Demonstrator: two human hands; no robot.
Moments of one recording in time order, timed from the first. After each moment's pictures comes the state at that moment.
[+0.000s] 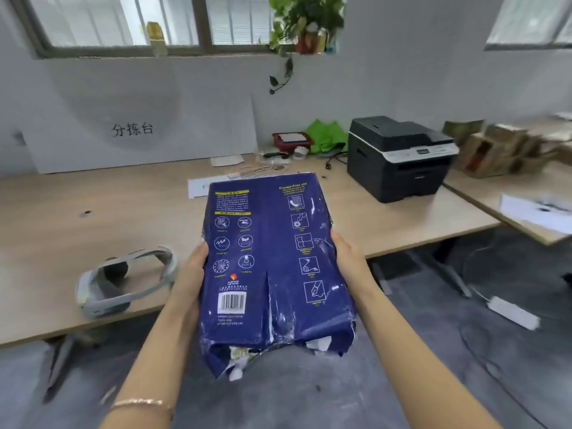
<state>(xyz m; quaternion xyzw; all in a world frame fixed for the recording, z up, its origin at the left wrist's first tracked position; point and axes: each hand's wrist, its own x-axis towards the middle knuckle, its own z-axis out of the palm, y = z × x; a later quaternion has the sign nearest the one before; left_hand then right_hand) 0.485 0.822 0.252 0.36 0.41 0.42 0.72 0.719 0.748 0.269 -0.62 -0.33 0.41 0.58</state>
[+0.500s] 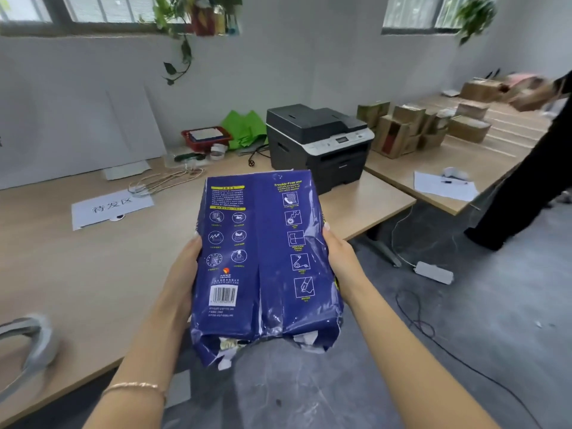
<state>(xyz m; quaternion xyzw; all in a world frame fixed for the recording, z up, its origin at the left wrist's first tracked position) 0.686 0.893 0.247 0.41 0.33 0.30 0.80 0.884 0.762 0.244 -0.63 -0.18 0.39 0.65</state>
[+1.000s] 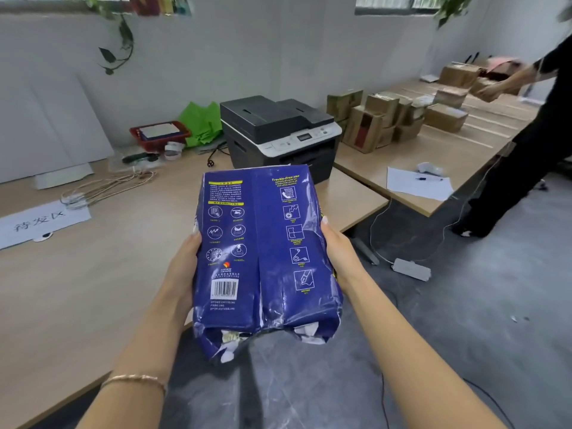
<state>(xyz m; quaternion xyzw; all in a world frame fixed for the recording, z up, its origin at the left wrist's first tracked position) 0.875 0.921 0.224 0.43 0.32 0.26 0.81 1.064 0.768 0.228 -0.63 -0.15 0.39 0.66</state>
